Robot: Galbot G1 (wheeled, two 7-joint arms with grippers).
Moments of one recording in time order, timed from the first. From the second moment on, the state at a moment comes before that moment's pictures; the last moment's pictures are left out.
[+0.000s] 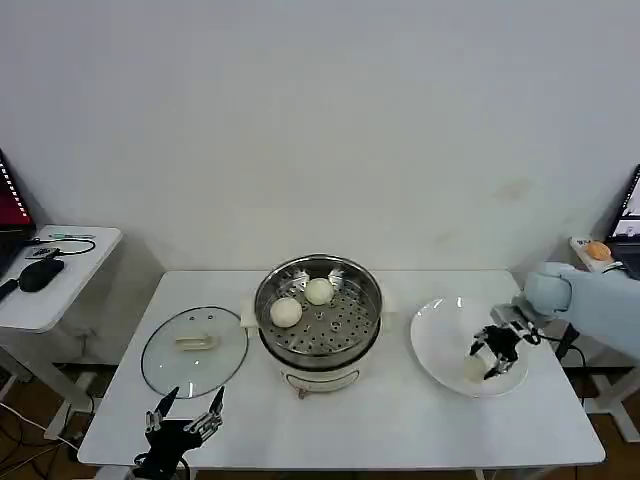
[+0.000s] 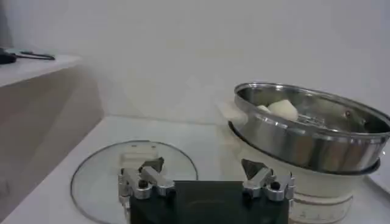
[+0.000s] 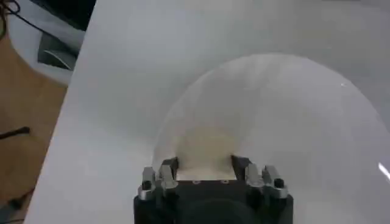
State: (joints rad) left arm 1.85 -1.04 -0.53 -2.27 -0.56 0.12 -0.27; right arm 0.50 0.66 -1.60 1.17 0.35 0.17 -1.00
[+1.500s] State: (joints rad) left arm 1.85 -1.03 -0.52 -2.28 -0.56 0.12 -0.27; right arm 0.76 1.00 -1.39 1.27 0.21 0.47 -0.97
